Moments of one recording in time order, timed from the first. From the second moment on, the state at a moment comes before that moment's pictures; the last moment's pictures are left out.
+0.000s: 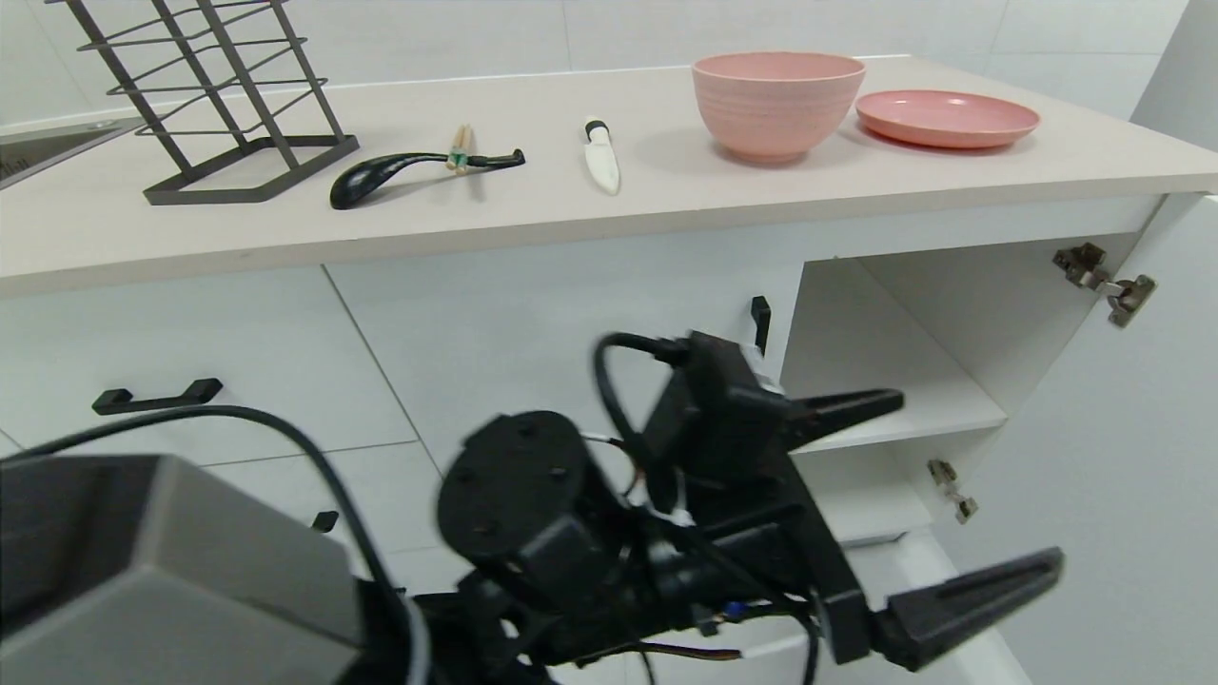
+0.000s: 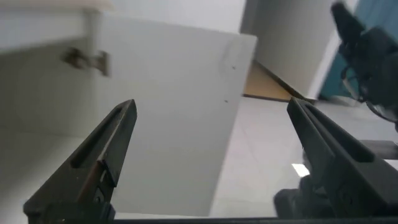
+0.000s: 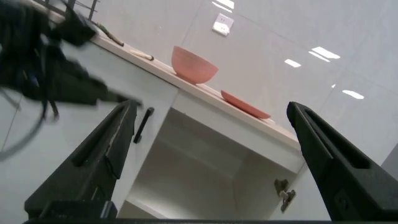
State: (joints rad) left arm -0.97 2.00 -0.79 -1.56 -0.45 -0.16; right arm -0.11 0.09 0.00 -0.80 0.54 -0.22
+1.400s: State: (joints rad) left arm -0.21 0.19 -0.02 -0.28 -0.32 -0.08; right arm -0.07 0.10 0.00 -0.05 0.55 -0.17
